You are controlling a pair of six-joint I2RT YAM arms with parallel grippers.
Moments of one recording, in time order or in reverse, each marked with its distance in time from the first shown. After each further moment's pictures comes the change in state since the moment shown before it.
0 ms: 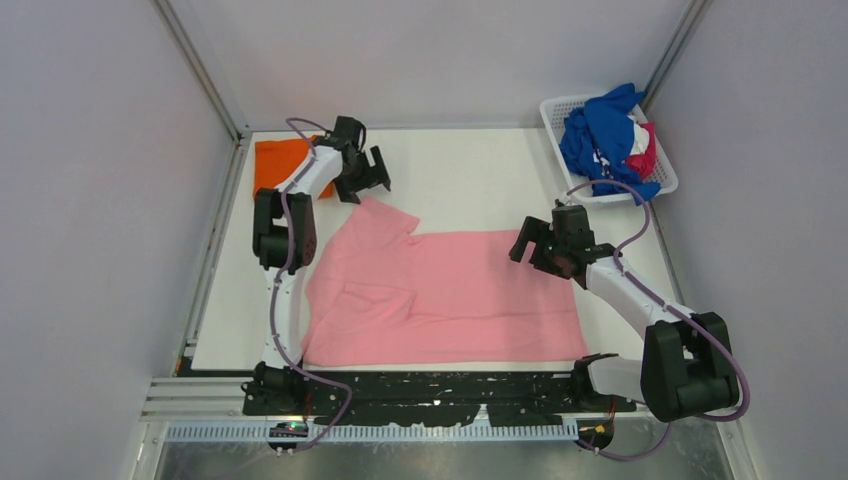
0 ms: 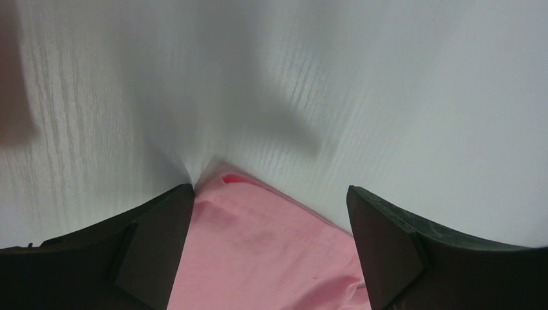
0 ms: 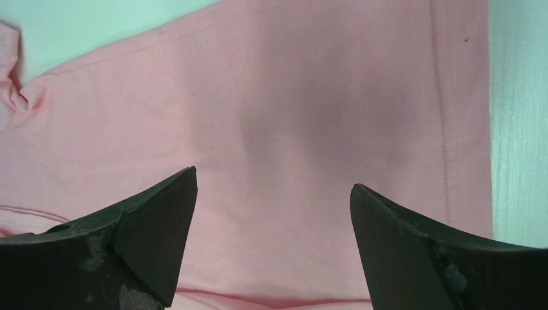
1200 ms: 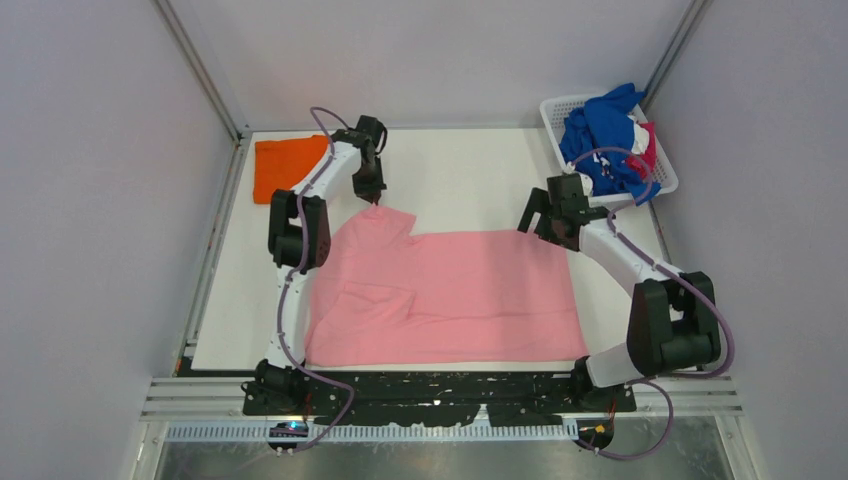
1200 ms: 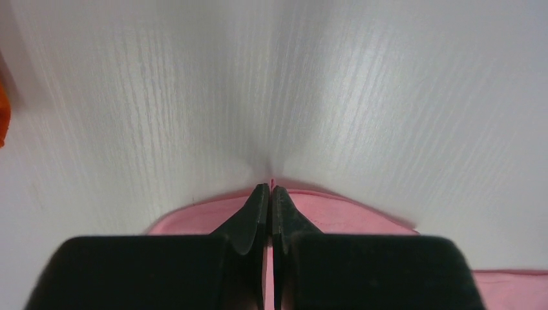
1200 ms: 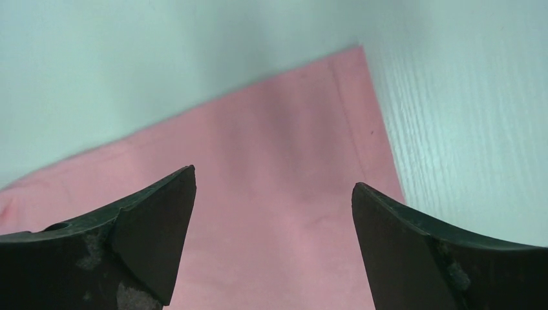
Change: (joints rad) left arm -0.085 0.072 0.168 -0.253 -0.188 0.124; right arm -0.018 0.156 0.209 -0.087 0.198 -0.012
